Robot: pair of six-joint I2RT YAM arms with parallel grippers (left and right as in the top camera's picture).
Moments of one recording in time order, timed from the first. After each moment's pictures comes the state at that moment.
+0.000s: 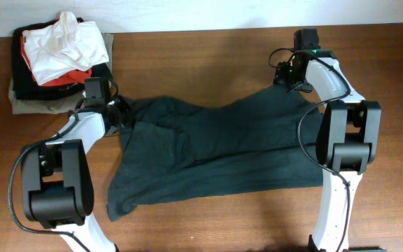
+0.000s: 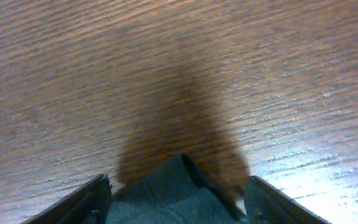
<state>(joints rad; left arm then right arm) 0.05 1.97 1.15 -0.22 0.15 -0.67 -0.03 2.38 1.91 -0.73 0.02 0.27</state>
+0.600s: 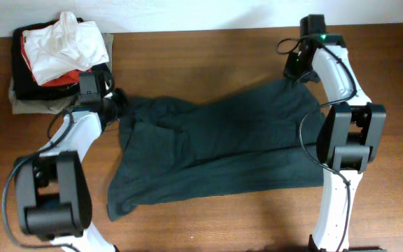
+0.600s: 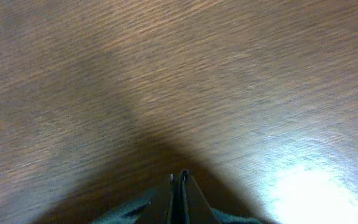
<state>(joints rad) 0.05 1.87 1.17 -0.24 0.16 -0.52 -0.05 2.40 2.13 -0.99 0.07 0.31</state>
